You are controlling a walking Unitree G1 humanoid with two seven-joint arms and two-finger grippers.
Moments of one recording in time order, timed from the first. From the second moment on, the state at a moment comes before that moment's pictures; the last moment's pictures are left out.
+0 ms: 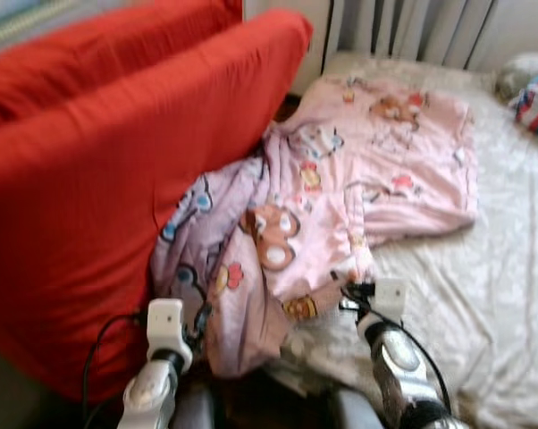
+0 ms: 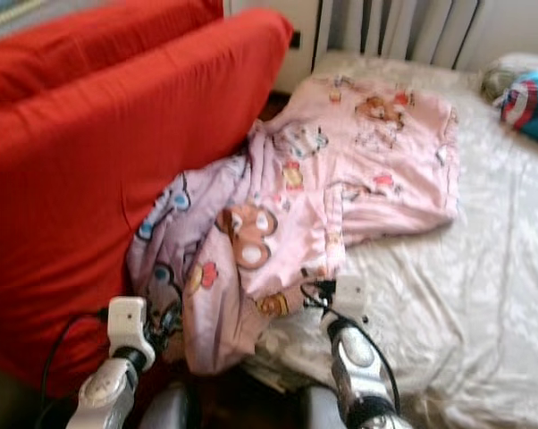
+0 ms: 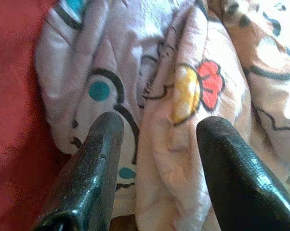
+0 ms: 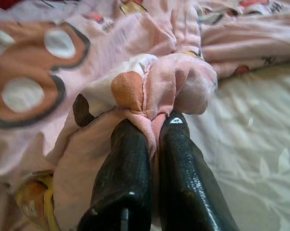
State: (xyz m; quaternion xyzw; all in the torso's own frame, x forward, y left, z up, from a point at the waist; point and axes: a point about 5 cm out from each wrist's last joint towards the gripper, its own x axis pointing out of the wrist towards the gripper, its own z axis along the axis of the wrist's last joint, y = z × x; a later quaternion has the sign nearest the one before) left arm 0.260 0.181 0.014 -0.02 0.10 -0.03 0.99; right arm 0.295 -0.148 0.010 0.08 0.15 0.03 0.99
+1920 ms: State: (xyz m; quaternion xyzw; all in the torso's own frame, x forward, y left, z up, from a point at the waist) left arm 0.179 0.227 -0.076 -0.04 0.40 0.09 0.91; right arm 0.299 -0.145 0.017 0.09 0.12 0.02 0.99
